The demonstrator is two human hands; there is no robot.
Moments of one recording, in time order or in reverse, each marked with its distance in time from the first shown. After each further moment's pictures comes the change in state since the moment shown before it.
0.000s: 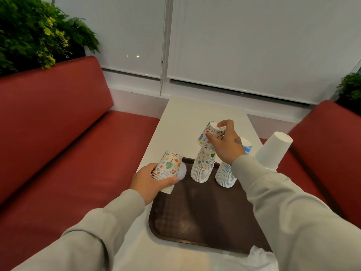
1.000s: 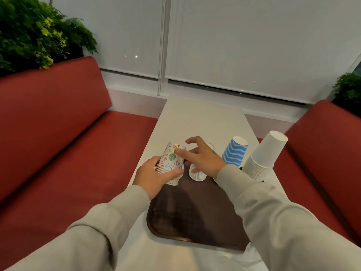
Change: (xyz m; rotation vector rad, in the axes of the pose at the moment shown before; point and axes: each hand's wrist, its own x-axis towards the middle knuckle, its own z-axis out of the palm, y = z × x) left_hand -0.005 0.025 0.008 -0.090 0.020 0.062; right_hand -0.037 -0.015 0.030 0.145 -0.446 0.094
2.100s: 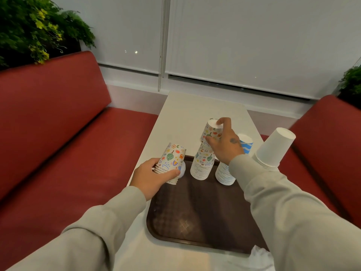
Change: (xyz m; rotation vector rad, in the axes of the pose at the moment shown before) left_hand 0.013 -0.020 0.001 0.001 -0.011 -0.046; right_hand 0.032 0.024 -0.040 -0.280 0.452 -0.077
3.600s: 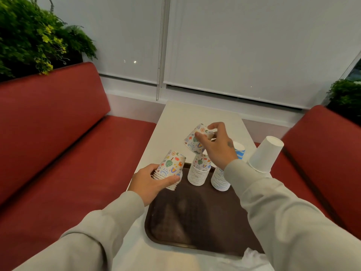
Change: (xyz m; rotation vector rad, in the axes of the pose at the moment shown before) left_hand -0.016 0.018 -0.009 0.063 -0.008 0.035; right_hand -0.022 -0.036 -0.021 0.241 -0.011 0.006
